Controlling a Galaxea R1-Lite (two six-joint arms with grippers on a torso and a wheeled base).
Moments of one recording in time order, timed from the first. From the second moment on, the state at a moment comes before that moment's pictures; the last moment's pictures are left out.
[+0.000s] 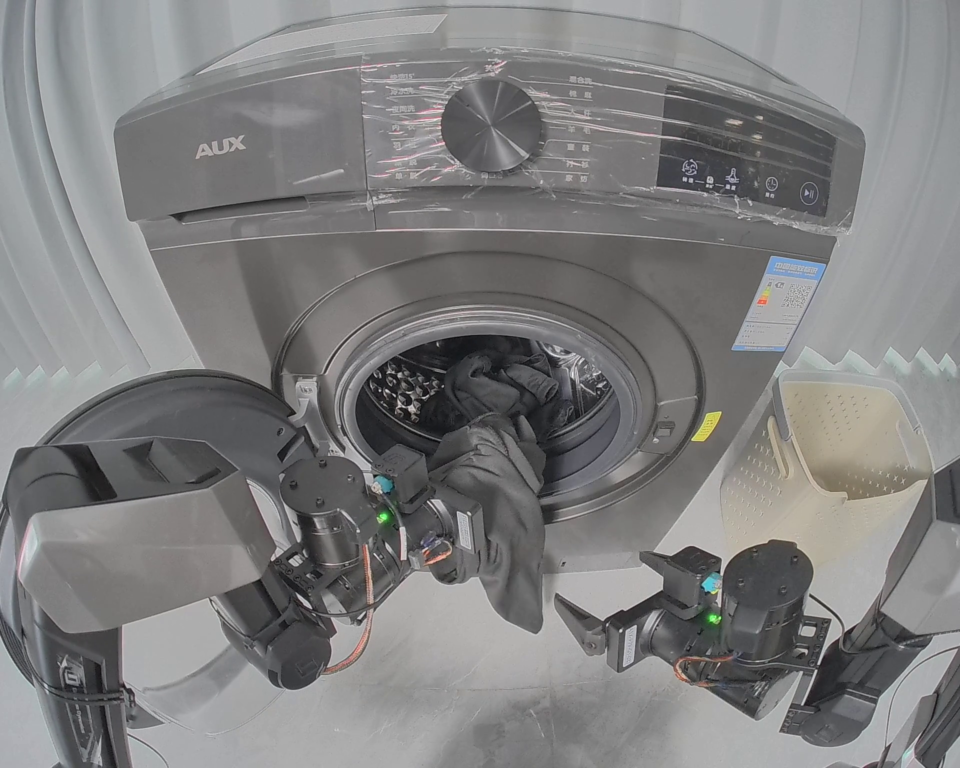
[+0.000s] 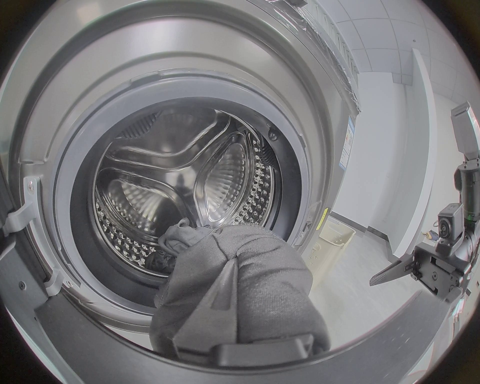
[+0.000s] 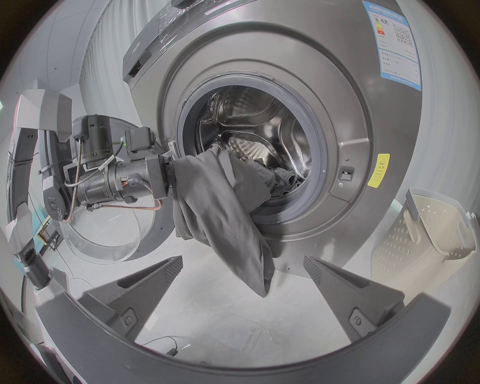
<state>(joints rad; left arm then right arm) -0.61 2.23 -0.72 -1.54 -0.01 -0.05 0.83 1.95 -0.31 -1.33 -0.33 0.15</state>
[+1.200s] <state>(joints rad) -0.63 1.97 -0.49 -1.55 0.01 -0.07 0.72 1.89 -0.17 -1.46 -0.37 0.21</state>
